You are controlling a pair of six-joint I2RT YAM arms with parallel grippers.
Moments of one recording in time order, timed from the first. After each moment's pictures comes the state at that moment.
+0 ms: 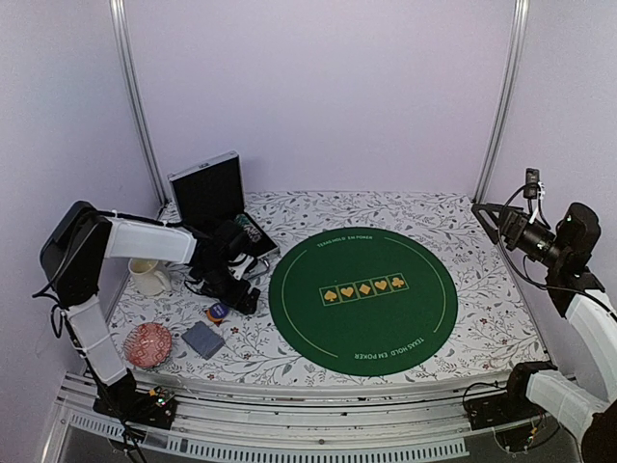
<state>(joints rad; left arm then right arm) -0.59 1.80 1.05 -0.57 -0.03 -0.15 -0.10 0.76 0.57 0.24 -0.82 0.46</state>
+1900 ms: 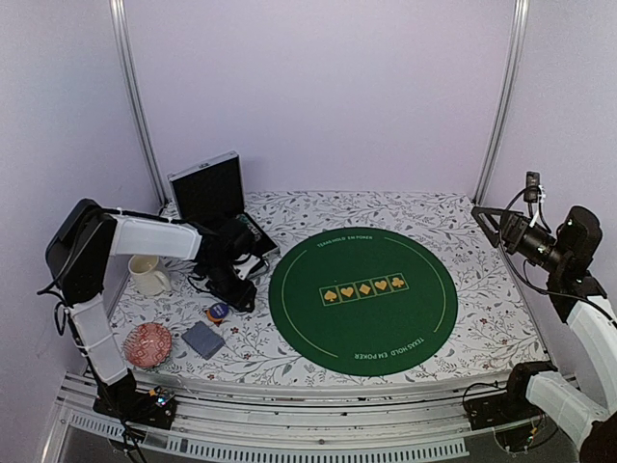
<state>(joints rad) -0.61 1.84 1.11 -0.61 0.00 -0.07 -0.08 0.71 0.56 0.18 -0.80 0.48</state>
